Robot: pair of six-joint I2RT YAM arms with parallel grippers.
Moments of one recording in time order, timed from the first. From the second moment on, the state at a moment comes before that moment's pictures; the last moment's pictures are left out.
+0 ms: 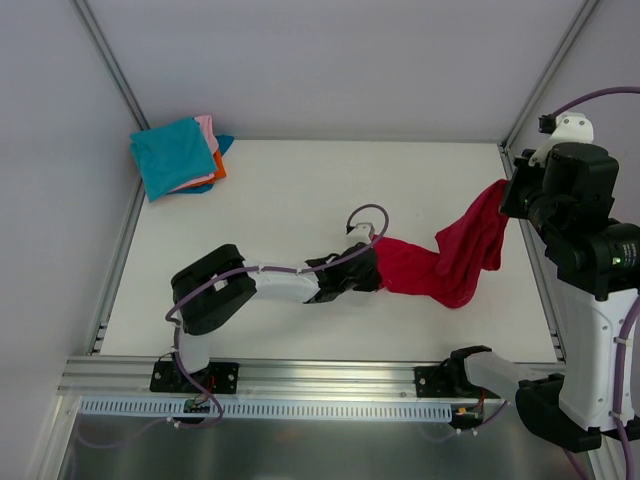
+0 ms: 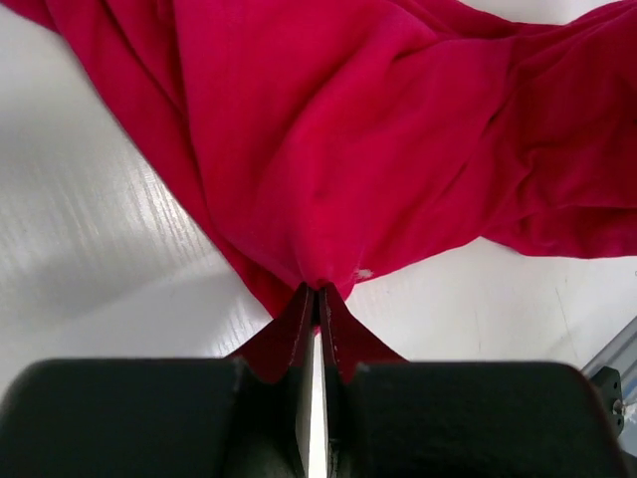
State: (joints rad) left arm -1.08 1.90 1.08 0.17 -0.22 -0.87; right arm 0.22 1.11 1.90 -1.24 0.31 0.15
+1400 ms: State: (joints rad) left arm -1.07 0.56 1.22 -0.59 -0.86 -0.32; right arm 0.22 0.79 1.97 -1.14 0.50 0.11
